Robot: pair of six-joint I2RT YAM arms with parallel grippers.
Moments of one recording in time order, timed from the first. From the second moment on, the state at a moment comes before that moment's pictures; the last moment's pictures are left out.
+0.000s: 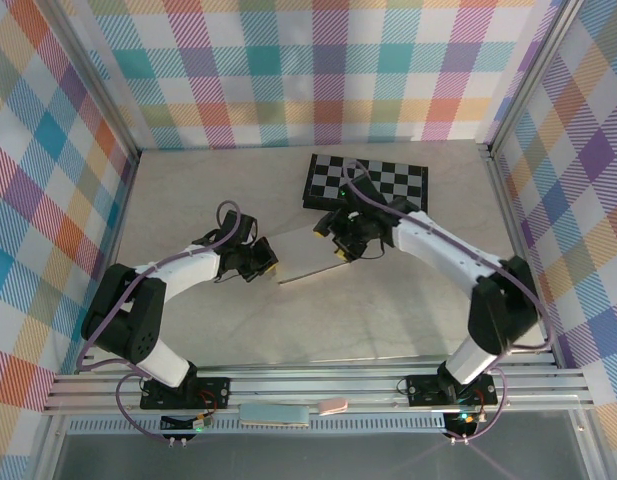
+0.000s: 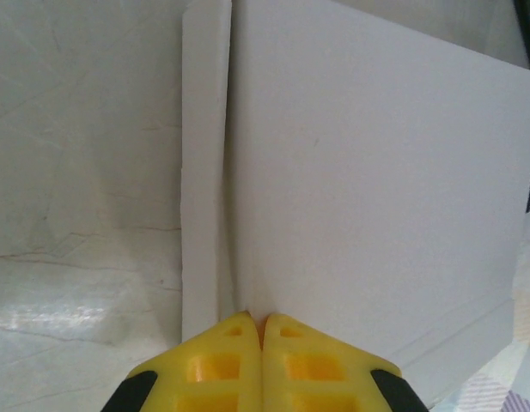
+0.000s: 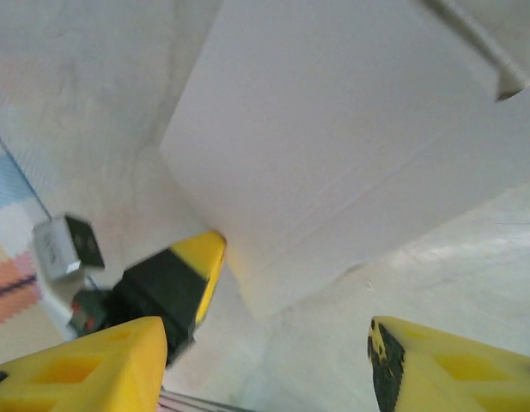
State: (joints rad) left arm -0.39 1.56 0.84 -0.27 0.32 -0.93; right arm 0.62 1.59 1.32 -0.71 -0.27 1.20
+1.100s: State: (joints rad) left arm -0.37 1.60 0.93 -0.48 0.32 -0.77; right arm 0.43 1.91 1.42 -0.80 -0.44 0.51
